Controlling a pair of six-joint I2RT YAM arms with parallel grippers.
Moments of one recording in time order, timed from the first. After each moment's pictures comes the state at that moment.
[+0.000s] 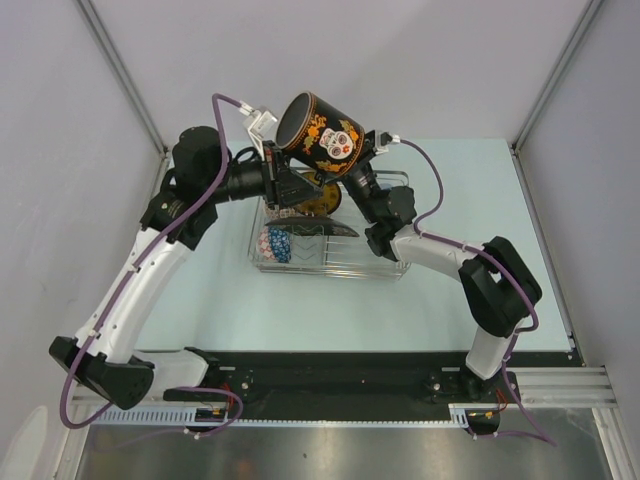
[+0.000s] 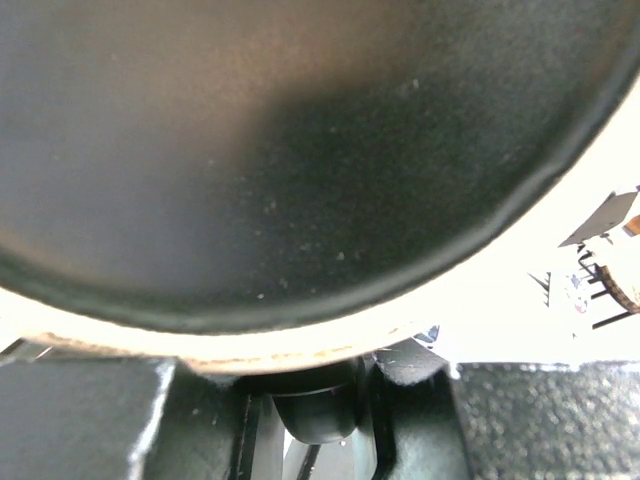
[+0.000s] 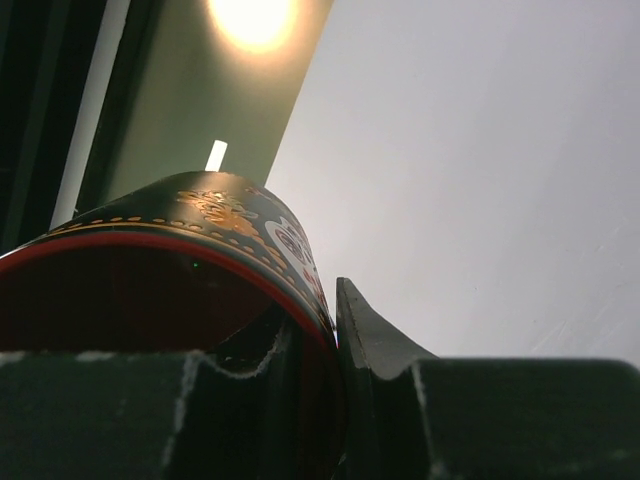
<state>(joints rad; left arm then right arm) -0.46 1.26 1.50 -0.41 0.78 -0.39 0.72 1.77 1.18 1.33 -0.06 1.69</state>
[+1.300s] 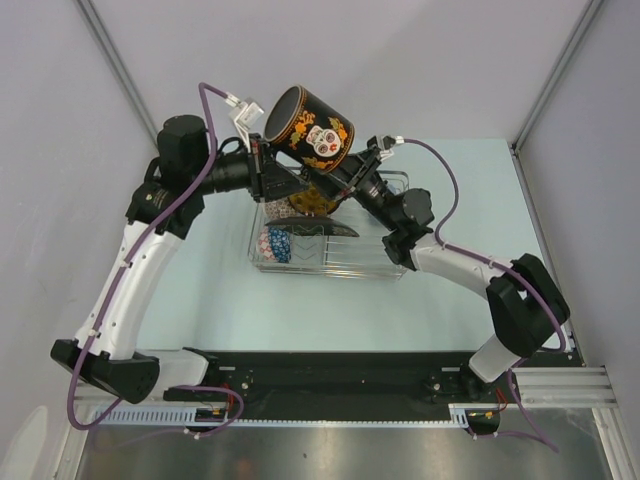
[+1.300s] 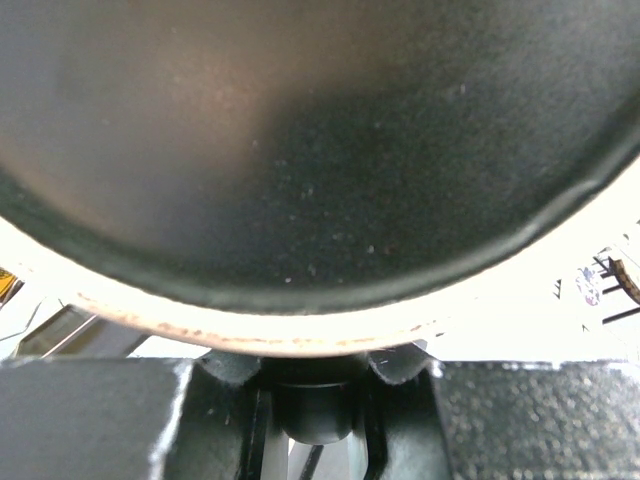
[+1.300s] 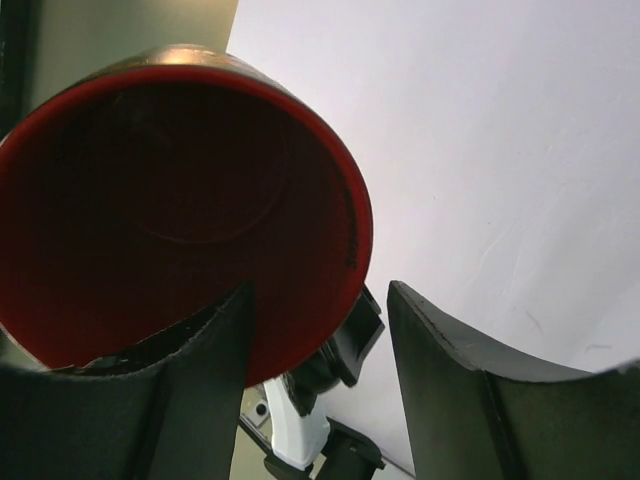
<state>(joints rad) -0.36 1.28 1.61 -0.56 0.85 -0.31 0.69 1.60 1.06 1.17 -0.28 1.64</state>
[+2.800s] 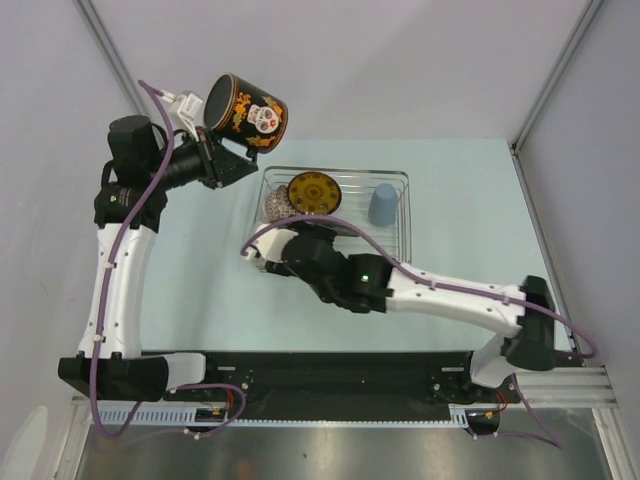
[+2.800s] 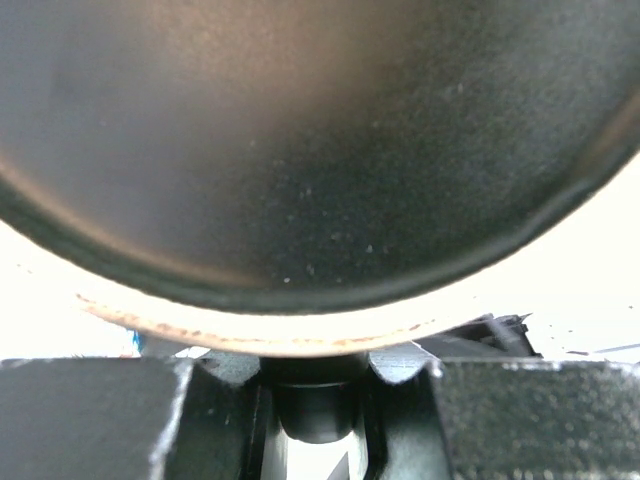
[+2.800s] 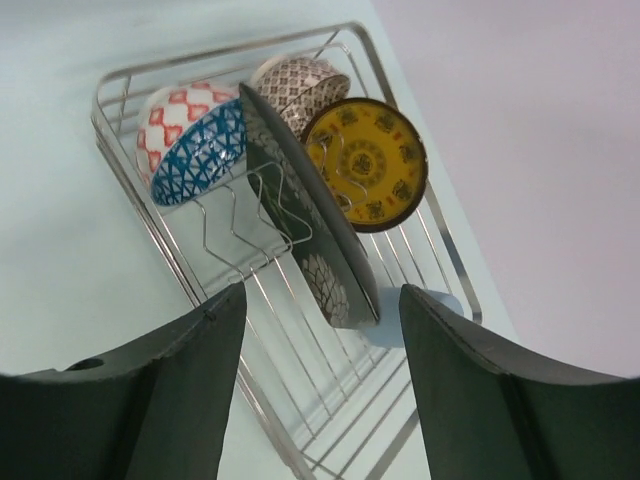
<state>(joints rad) -0.04 1.26 1.59 -0.61 0.86 -0.29 1.28 1.54 1.46 -0.38 0.67 -0.41</state>
